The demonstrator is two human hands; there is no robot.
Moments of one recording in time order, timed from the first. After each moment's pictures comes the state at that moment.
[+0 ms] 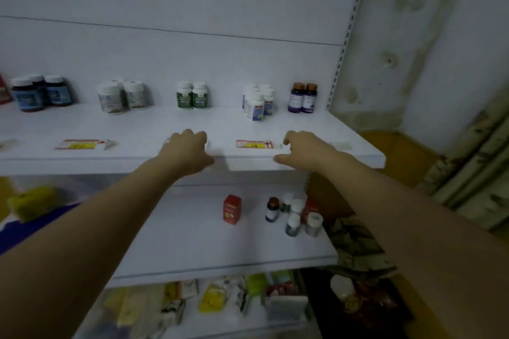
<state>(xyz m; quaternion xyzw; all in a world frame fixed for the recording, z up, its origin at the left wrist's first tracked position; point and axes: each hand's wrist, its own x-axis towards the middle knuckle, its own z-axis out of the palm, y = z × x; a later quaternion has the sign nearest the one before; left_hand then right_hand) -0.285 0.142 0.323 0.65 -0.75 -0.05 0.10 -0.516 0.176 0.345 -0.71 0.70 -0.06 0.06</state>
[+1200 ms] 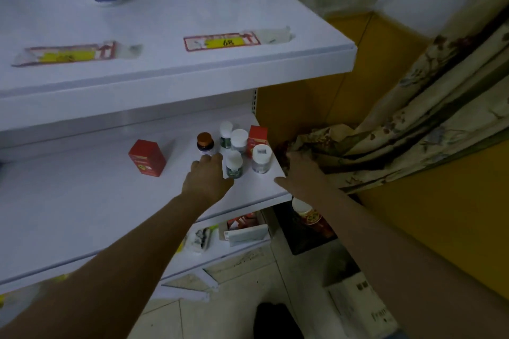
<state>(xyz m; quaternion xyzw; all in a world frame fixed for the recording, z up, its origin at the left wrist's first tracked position) -0.527 0.081 0.065 0.58 -0.78 -0.21 0.00 -0.717 0.141 0.065 -0.56 0.80 -0.06 0.21</state>
